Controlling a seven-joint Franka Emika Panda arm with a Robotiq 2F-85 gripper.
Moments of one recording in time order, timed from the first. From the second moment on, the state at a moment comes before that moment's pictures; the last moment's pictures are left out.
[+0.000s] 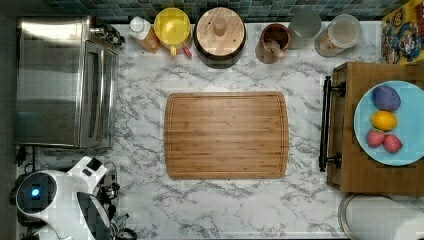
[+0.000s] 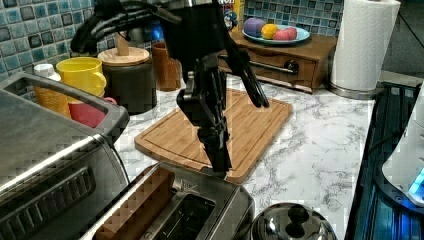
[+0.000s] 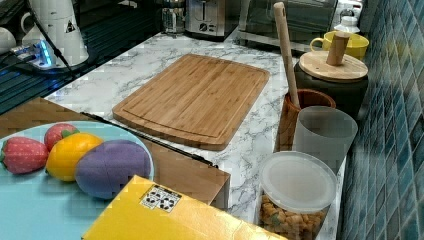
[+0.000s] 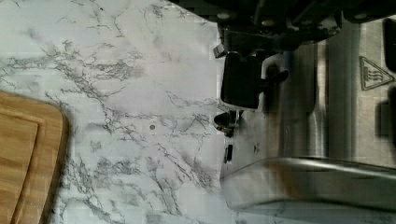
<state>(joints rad) 0.30 -0.04 0.45 -2.26 0.27 0.49 -0.41</state>
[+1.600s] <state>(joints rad) 0.29 0.18 0.42 -2.22 0.22 0.53 -0.37</state>
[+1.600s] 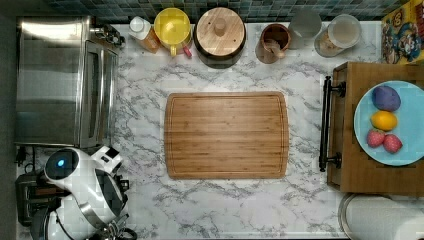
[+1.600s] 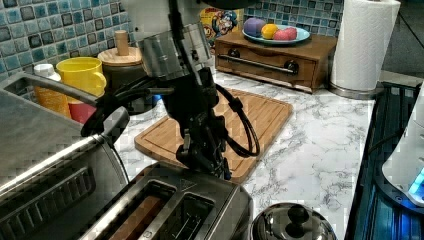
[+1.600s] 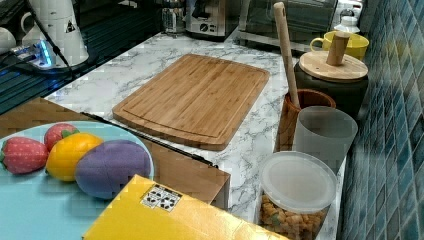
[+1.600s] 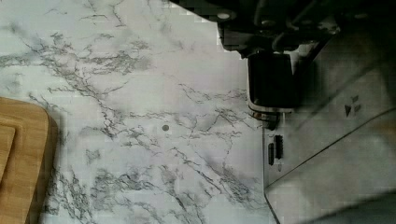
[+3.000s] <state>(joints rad) 0.28 0.18 0.41 -2.23 0.29 0.54 -0.39</state>
